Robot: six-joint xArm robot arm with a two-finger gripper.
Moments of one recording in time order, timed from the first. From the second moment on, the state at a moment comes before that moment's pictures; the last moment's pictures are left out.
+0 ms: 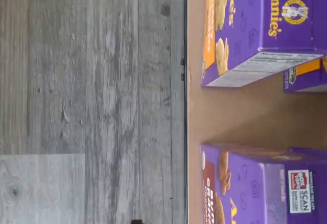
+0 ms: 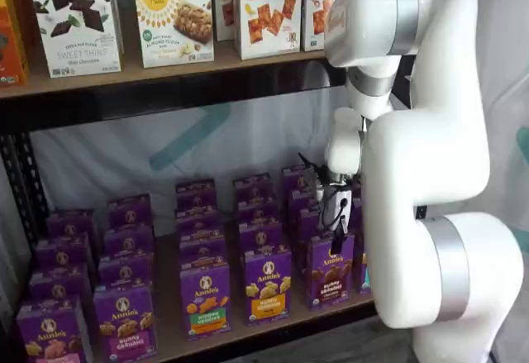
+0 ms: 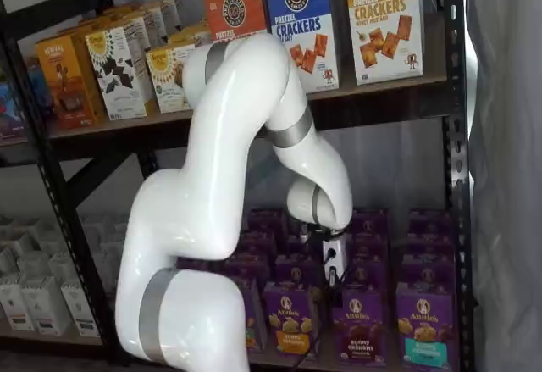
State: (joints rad) arm -0.14 0.69 -1.09 0.16 0.34 -1.85
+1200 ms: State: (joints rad) arm -0.14 0.87 -1.30 0.17 0.38 -1.86
